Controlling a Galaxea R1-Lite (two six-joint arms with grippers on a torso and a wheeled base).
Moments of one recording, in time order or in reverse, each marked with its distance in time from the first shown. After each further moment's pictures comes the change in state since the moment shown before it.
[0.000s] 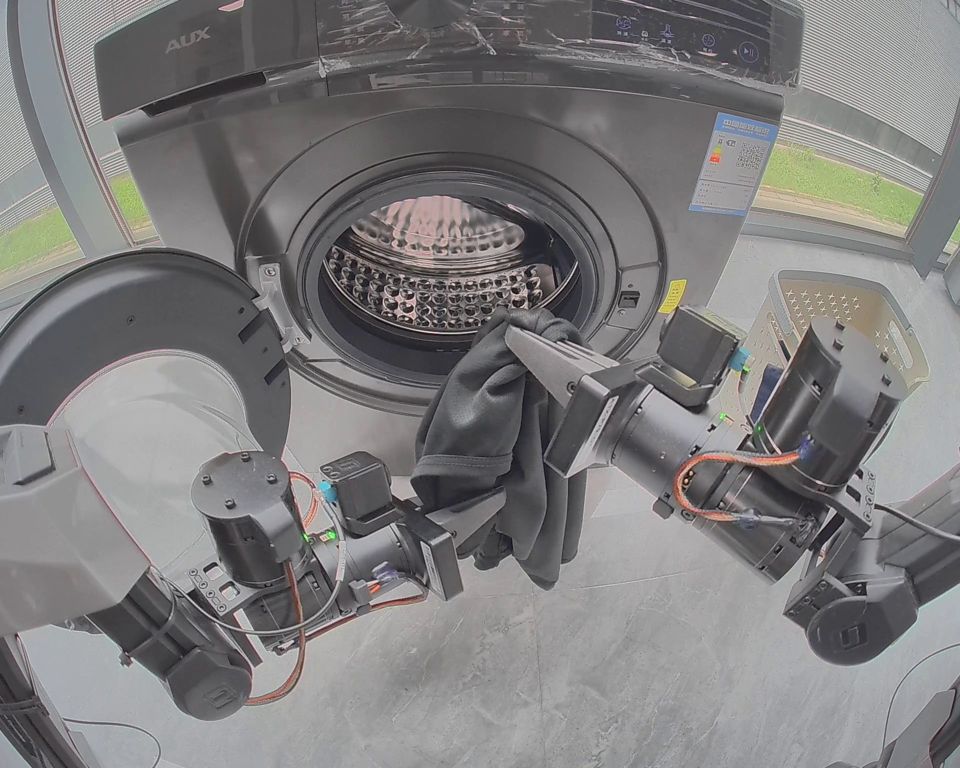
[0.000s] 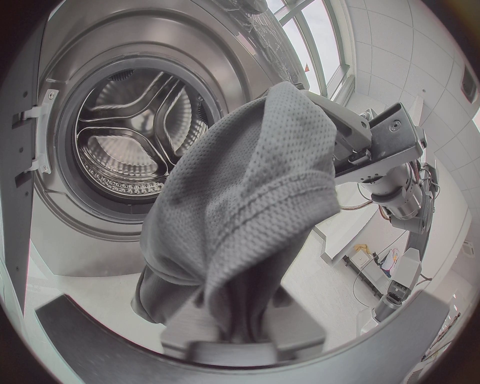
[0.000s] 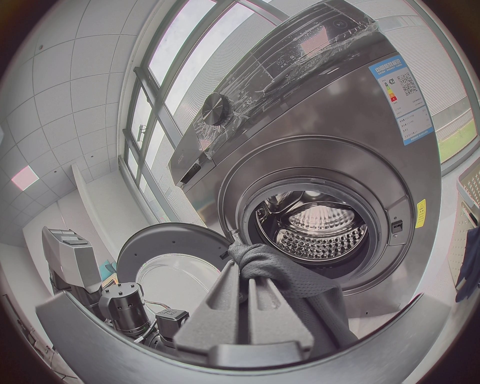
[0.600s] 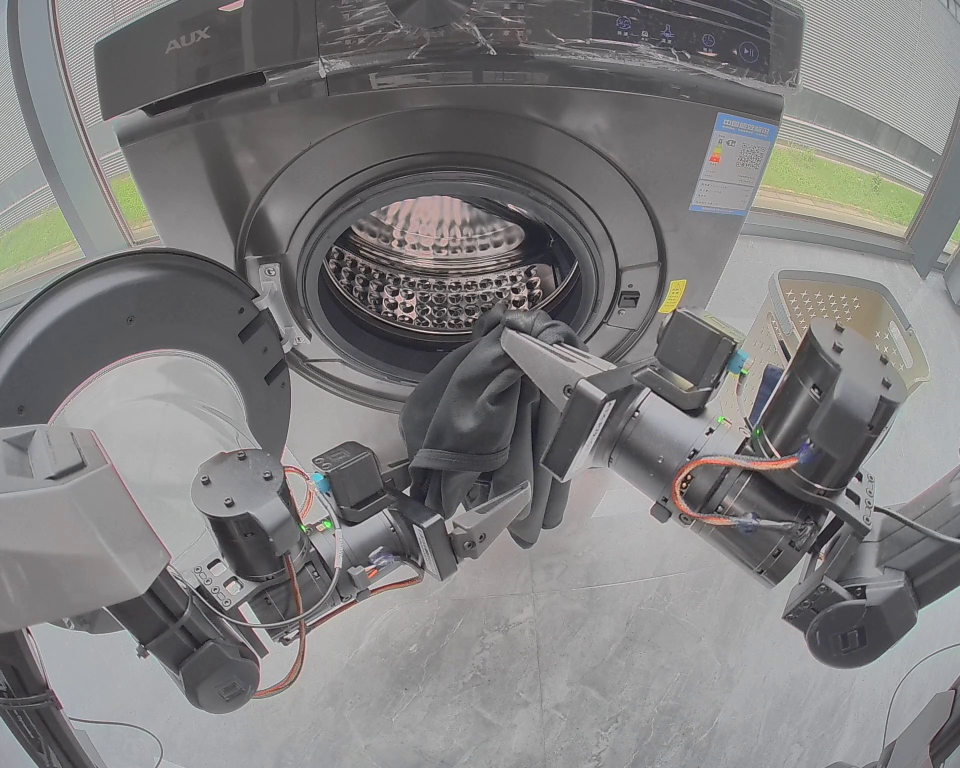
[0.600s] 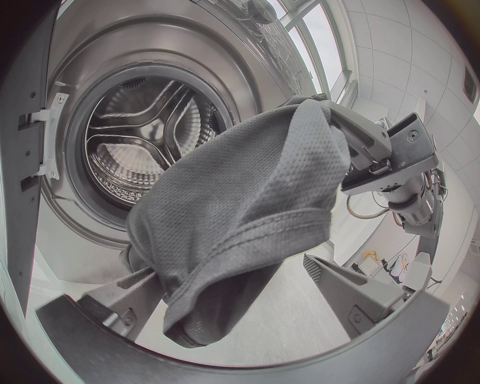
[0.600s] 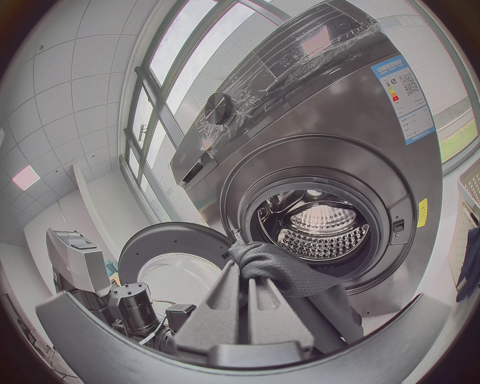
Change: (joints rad) left arm 0.031 0.049 -0.010 -0.092 0.026 -0.004; right arm 0.009 0.000 0.001 -0.001 0.000 -0.002
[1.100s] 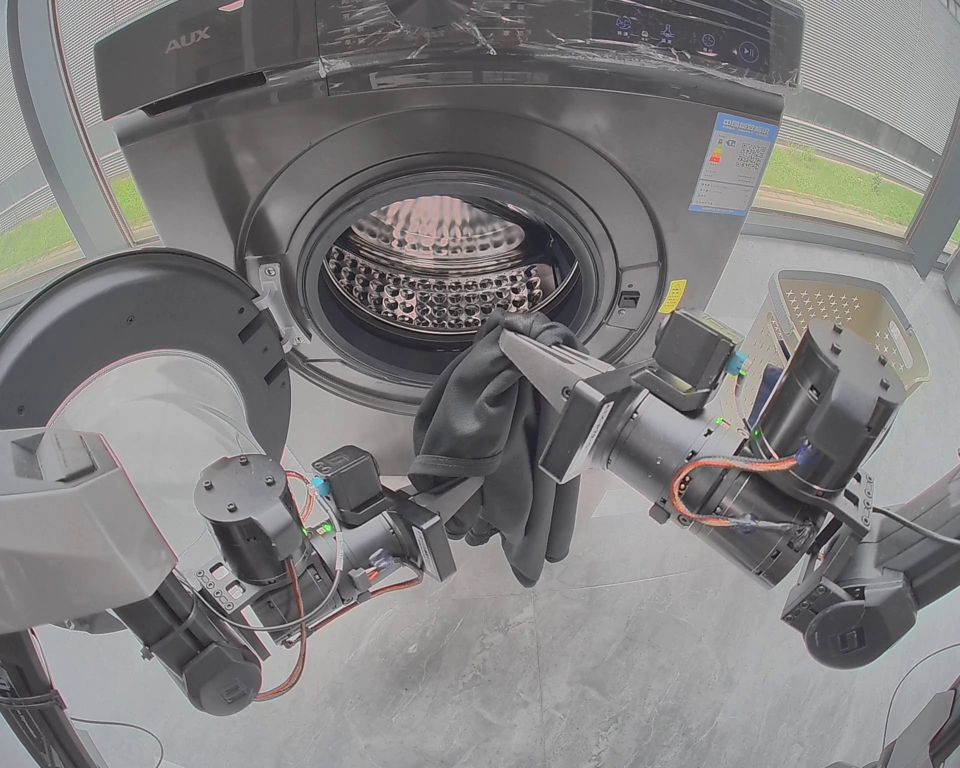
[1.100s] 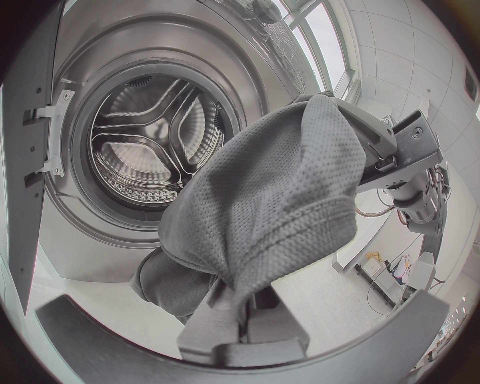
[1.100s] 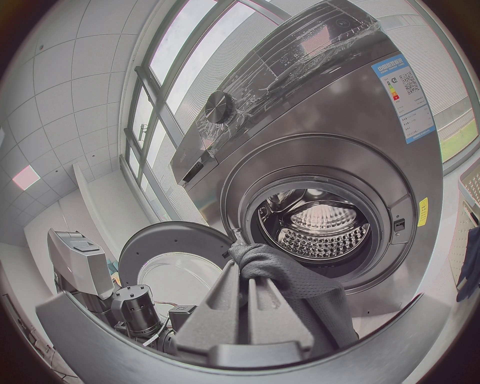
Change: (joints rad) left arm 0.003 0.016 0.009 -0.021 0.022 -0.003; right arm 0.001 0.002 0.000 0.000 0.000 0.000
